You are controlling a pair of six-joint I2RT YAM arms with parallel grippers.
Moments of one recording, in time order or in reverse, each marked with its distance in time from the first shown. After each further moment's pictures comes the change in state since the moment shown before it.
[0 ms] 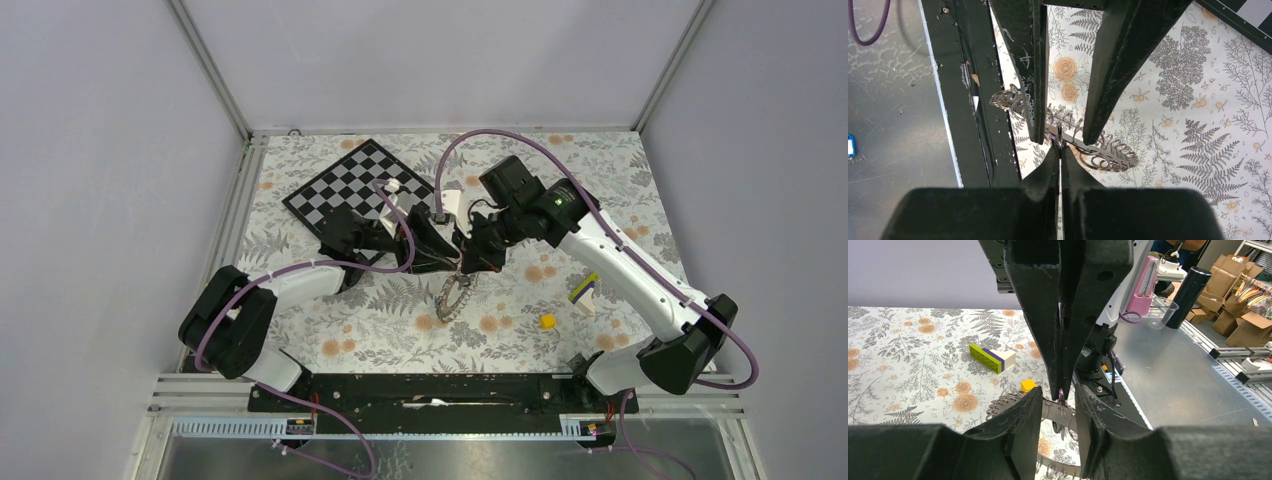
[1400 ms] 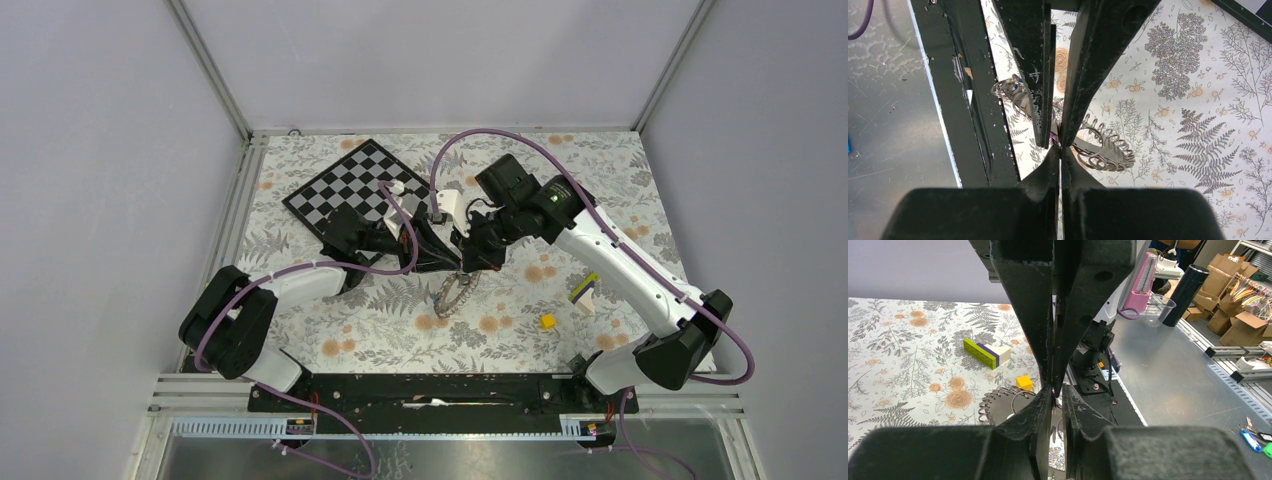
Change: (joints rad) left arm -0.019 0.000 0.000 -0.051 -0.004 0.024; right arm 0.010 0.031 0.041 -0.045 0.051 -0.002
